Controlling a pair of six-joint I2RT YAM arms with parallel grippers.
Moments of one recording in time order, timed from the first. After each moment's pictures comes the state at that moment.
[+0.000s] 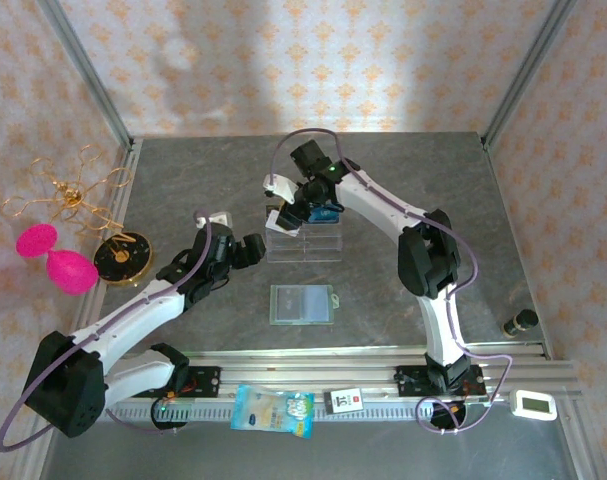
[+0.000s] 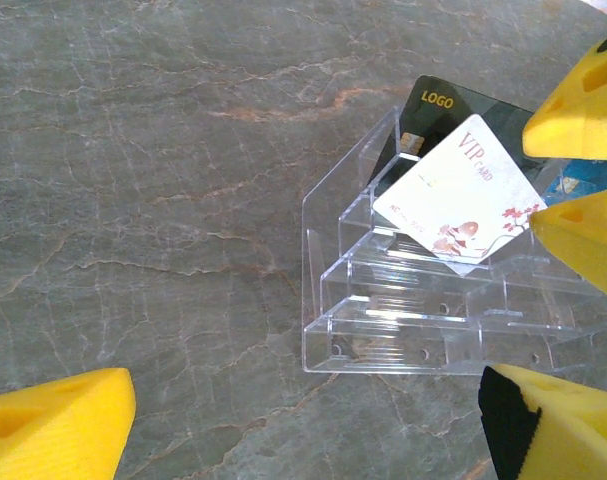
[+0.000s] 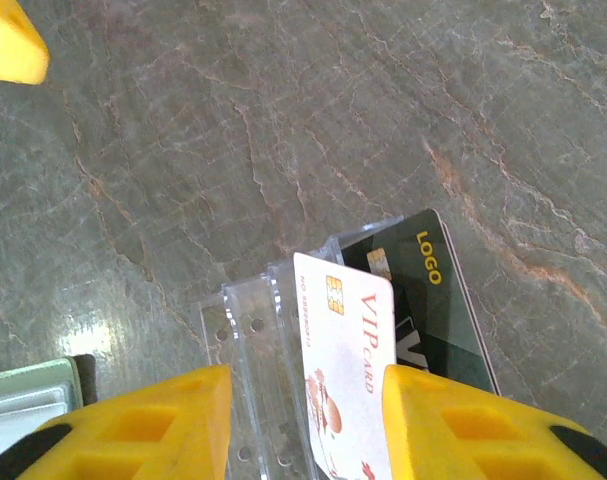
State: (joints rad) left arm -0.44 1.09 0.59 -0.18 -0.13 -0.65; right arm 0.63 2.11 1.88 -0.83 -0.46 -0.60
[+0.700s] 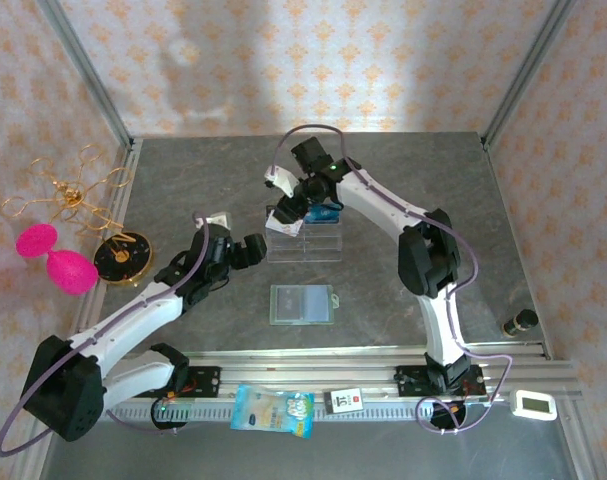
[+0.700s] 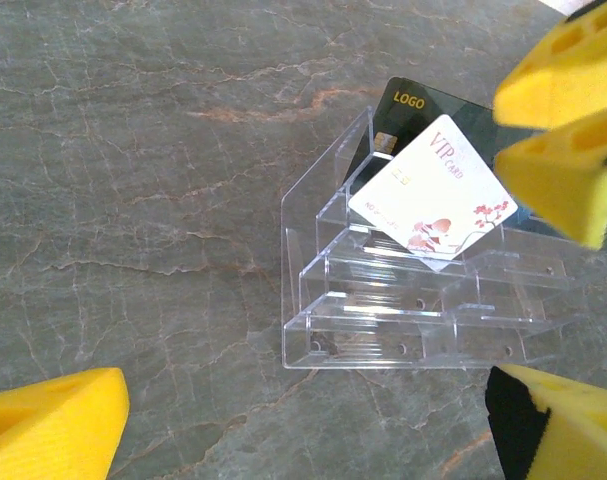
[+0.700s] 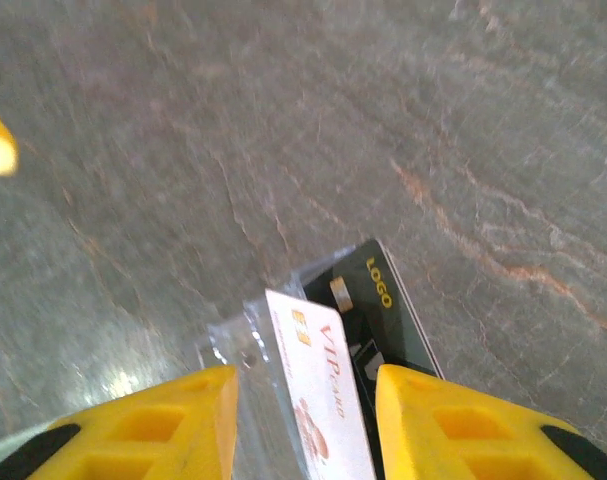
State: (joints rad) left arm -0.44 1.05 0.57 -0.16 -0.10 -0.66; right arm 0.63 2.08 1.87 -0.74 -0.48 -0.40
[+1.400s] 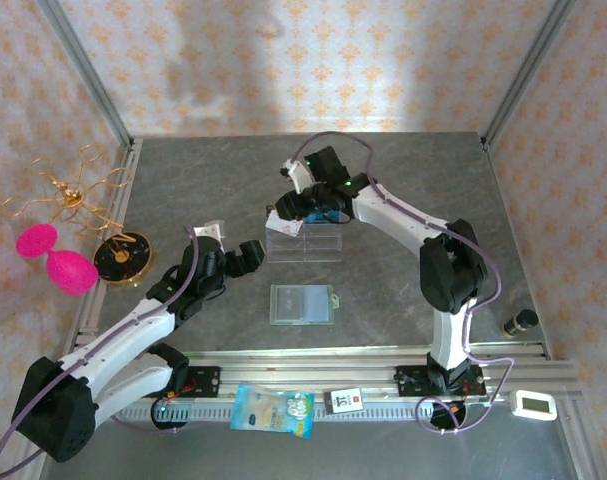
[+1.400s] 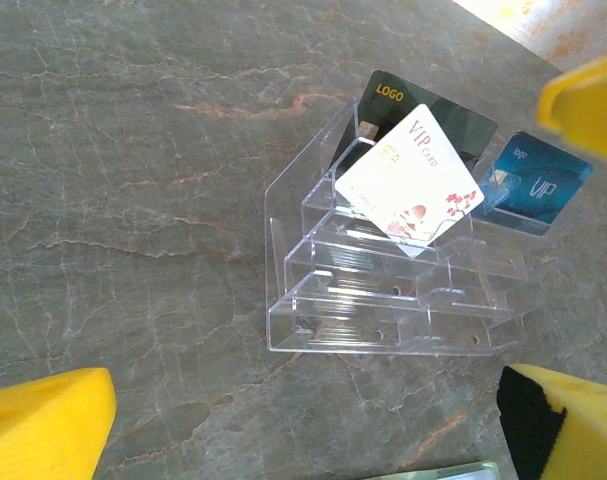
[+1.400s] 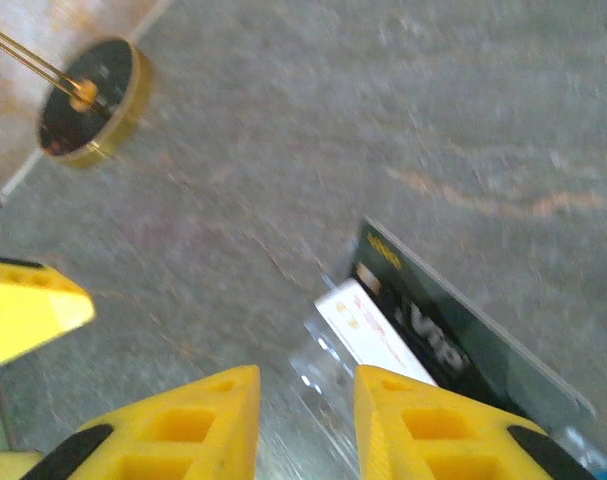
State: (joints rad) left arm -0.44 0.94 0.46 -0.10 -0.06 -0.69; right arm 0.63 1.91 1.59 -0.51 -0.45 0.11
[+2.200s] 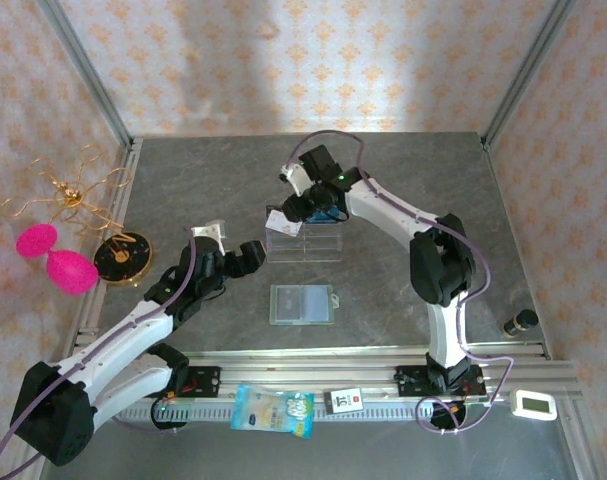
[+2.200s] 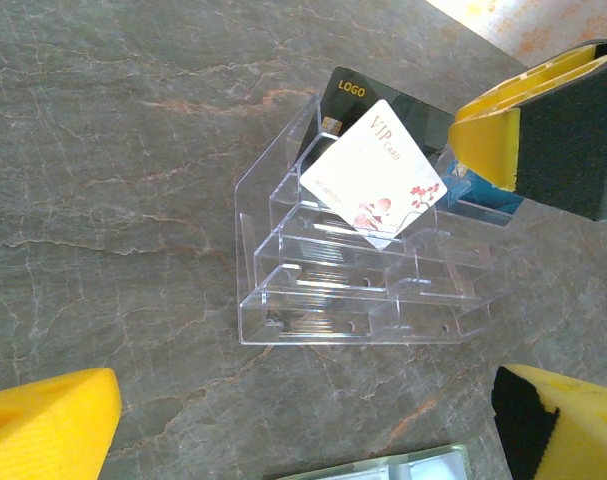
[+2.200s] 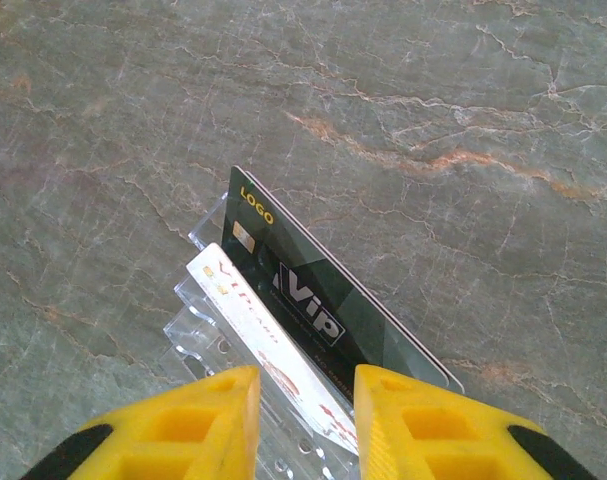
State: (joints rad) left arm -0.44 0.91 0.46 -0.09 -0.02 -0.69; right arm 0.63 2.00 1.70 -0.64 -0.30 -0.05
